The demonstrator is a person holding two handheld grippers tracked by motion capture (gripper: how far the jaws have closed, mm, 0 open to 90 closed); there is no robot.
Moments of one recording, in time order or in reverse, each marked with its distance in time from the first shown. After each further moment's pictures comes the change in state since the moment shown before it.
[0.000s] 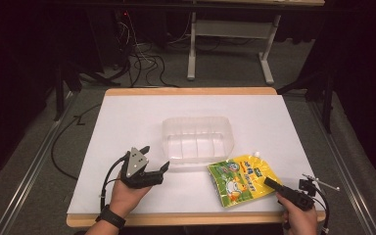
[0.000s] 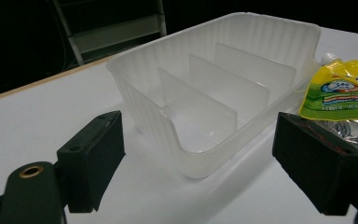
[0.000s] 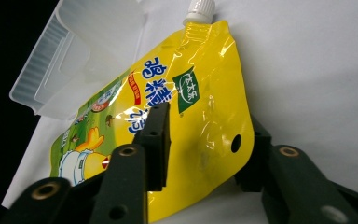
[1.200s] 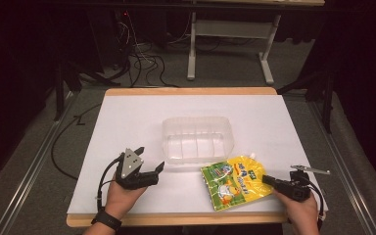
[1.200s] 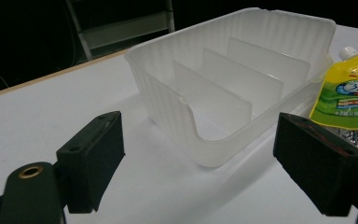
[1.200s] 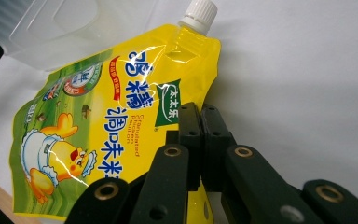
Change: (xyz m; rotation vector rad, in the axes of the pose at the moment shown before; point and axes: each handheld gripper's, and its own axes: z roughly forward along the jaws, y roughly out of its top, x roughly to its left) left arm 0.008 -0.005 -0.009 0.012 0.031 -0.013; right arm 0.025 0.022 0.009 0.150 -0.075 -0.280
